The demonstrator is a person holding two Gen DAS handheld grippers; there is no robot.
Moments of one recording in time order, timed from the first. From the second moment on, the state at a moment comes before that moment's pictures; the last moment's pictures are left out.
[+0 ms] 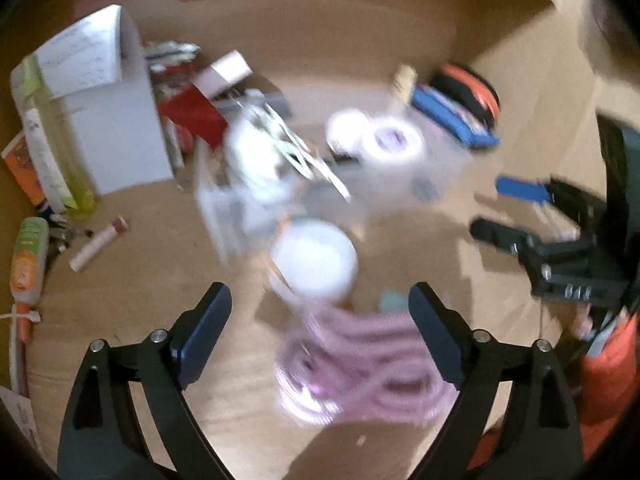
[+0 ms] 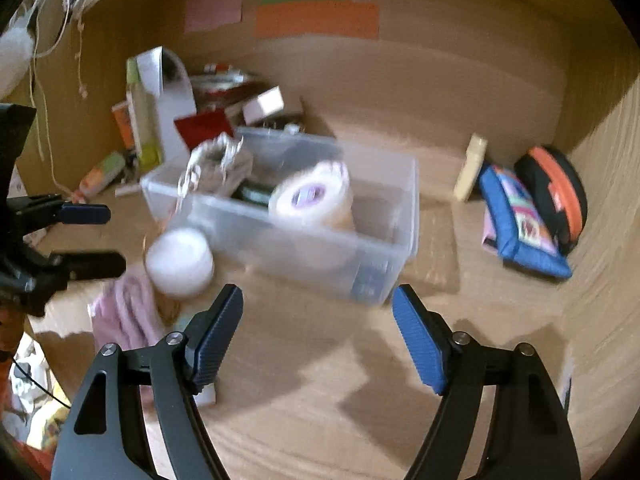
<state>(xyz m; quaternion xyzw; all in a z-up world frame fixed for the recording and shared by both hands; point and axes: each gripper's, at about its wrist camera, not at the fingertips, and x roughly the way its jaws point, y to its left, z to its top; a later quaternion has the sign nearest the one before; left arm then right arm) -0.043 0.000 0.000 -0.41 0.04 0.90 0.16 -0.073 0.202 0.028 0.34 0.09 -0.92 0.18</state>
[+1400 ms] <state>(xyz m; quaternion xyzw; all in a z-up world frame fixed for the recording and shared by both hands) -0.017 -0.029 -0.033 -0.47 0.02 0.88 0.11 -0.047 0.145 -0.020 0.43 0.10 -0.86 0.28</state>
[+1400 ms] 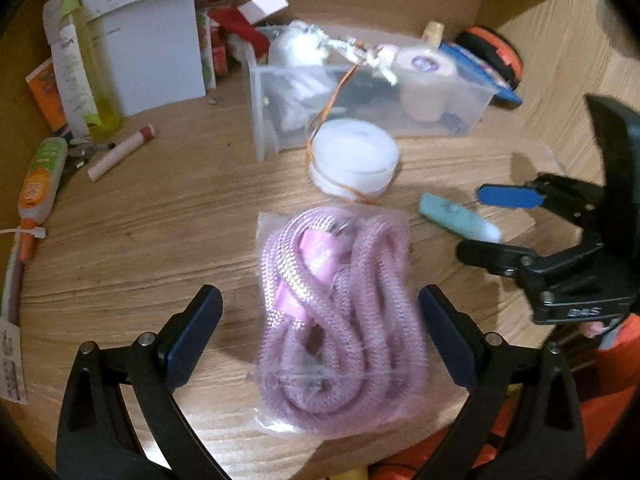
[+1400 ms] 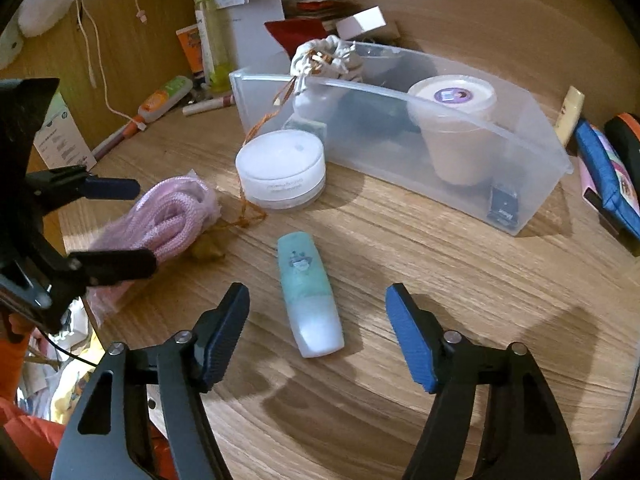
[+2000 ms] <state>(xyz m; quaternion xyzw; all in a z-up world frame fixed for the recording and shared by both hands) -0.015 -0.021 -0.042 -0.43 0.05 0.90 0.11 -0.058 0.131 -0.023 0.43 0.10 -0.85 0.28</state>
